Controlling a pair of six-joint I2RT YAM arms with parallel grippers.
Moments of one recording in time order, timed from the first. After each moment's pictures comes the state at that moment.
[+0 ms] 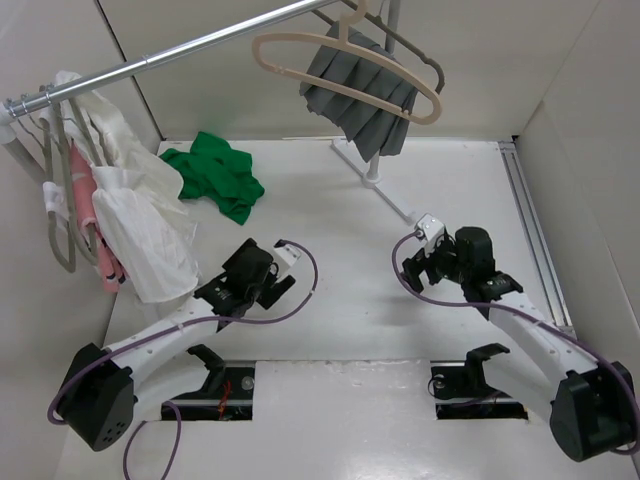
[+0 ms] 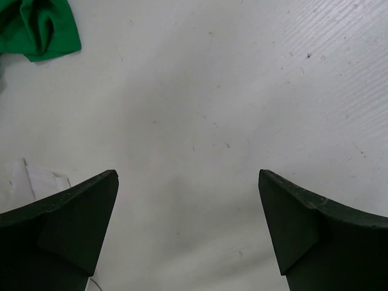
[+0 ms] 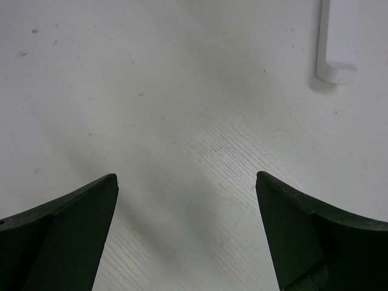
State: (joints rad) left arm -0.65 0.97 0.46 -0.27 -0.34 0.34; right arm 0.28 0.93 0.49 -0.12 -0.38 -0.32
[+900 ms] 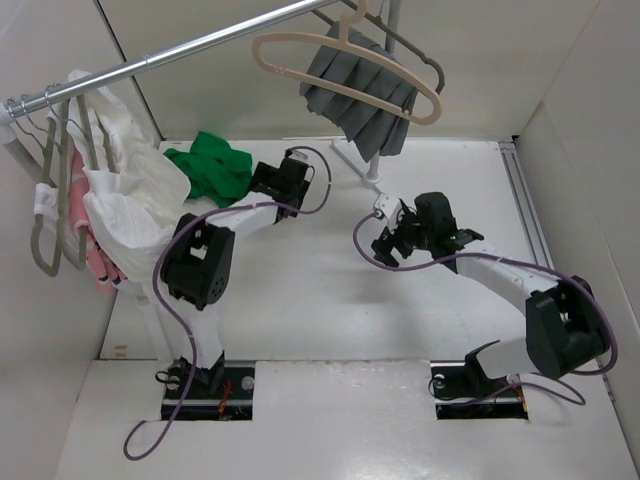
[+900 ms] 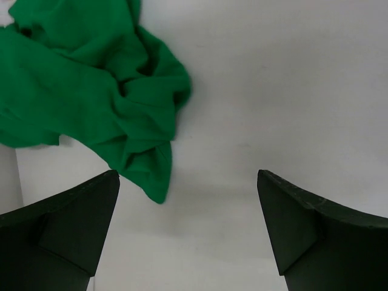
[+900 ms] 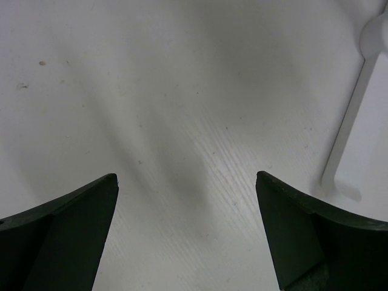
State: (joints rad) left arm -0.48 1.88 1.30 -0.21 -0.57 0.12; right arm 0.41 1.38 0.81 -0.12 -0.40 -0.49
